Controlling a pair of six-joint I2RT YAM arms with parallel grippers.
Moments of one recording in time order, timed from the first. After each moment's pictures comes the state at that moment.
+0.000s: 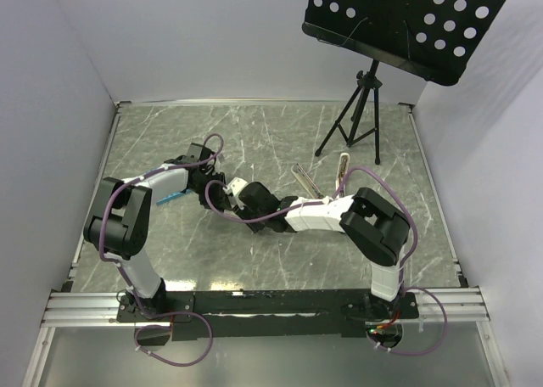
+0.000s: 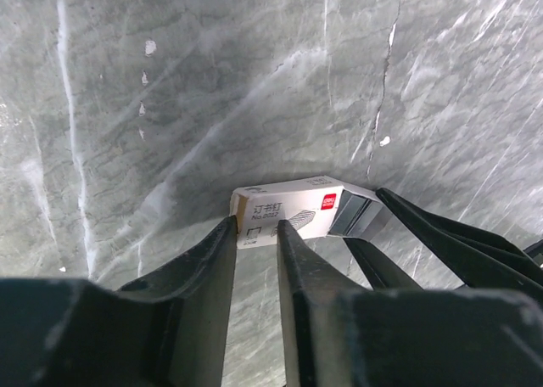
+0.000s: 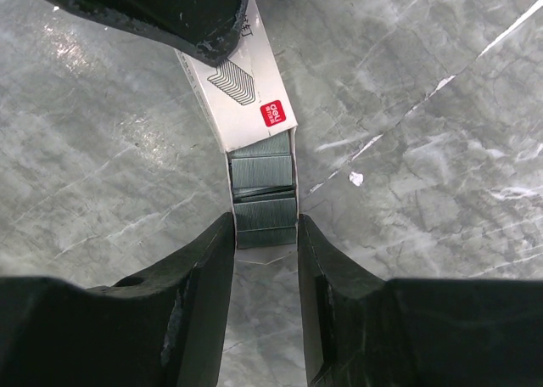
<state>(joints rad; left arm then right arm) -0.31 1.73 1.02 -0.46 0.37 -0.41 0.98 1.87 1.08 -0.06 0.12 0.04</state>
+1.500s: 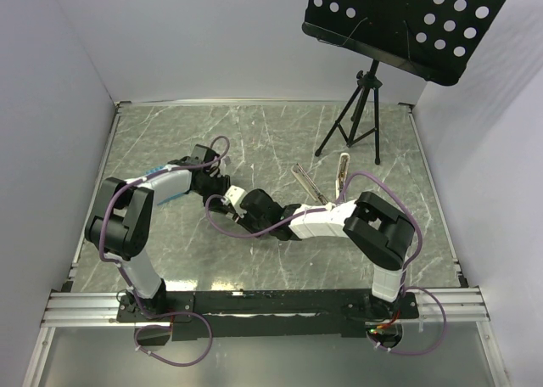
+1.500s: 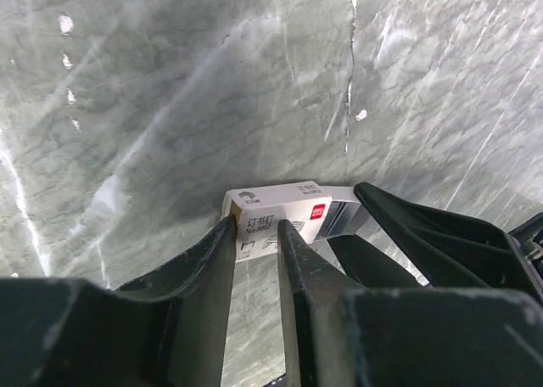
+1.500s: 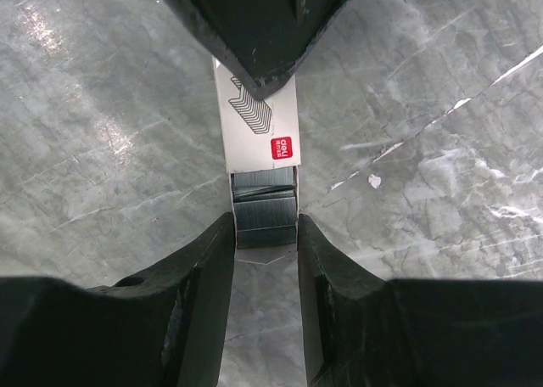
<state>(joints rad) -0.34 1.73 1.02 -0.48 0.41 -0.37 1.02 1.83 0.98 0.05 0.11 -0.10</state>
